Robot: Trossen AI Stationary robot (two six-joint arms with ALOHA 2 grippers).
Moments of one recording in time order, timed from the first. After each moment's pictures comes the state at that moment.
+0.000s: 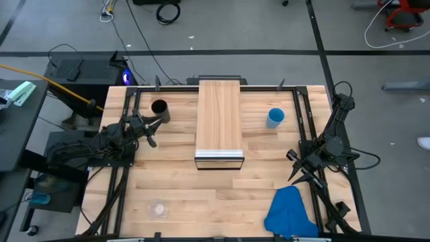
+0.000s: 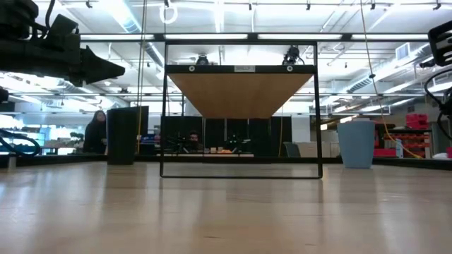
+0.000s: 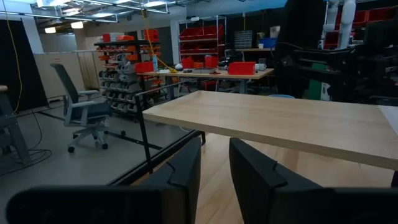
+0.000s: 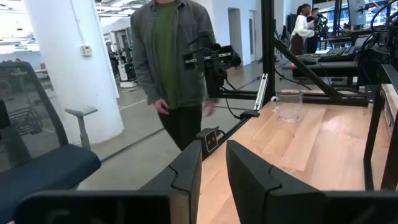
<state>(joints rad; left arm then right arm) 0.15 0.01 0.01 0.06 -0.42 0.07 0.99 0.10 0.01 0.10 0.35 0.12</state>
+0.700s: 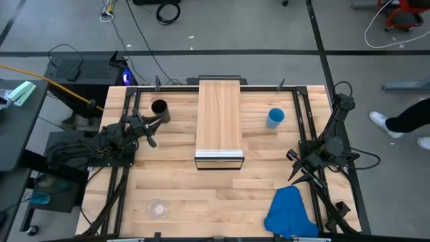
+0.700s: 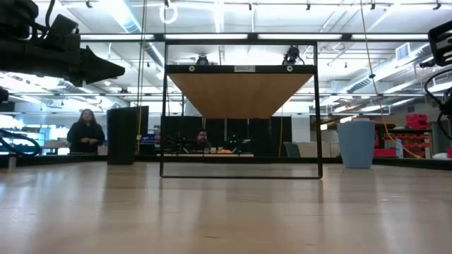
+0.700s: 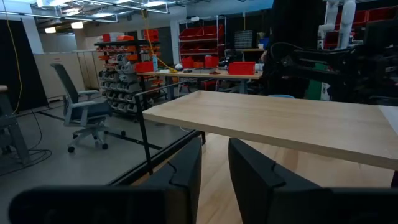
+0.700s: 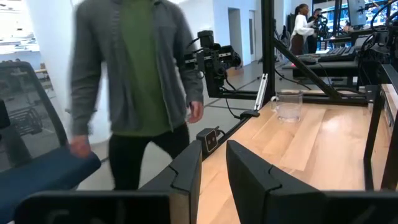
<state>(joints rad) 0.15 0.01 0.01 0.06 -0.42 0.07 0.99 0.10 0.01 0.10 0.35 0.12</state>
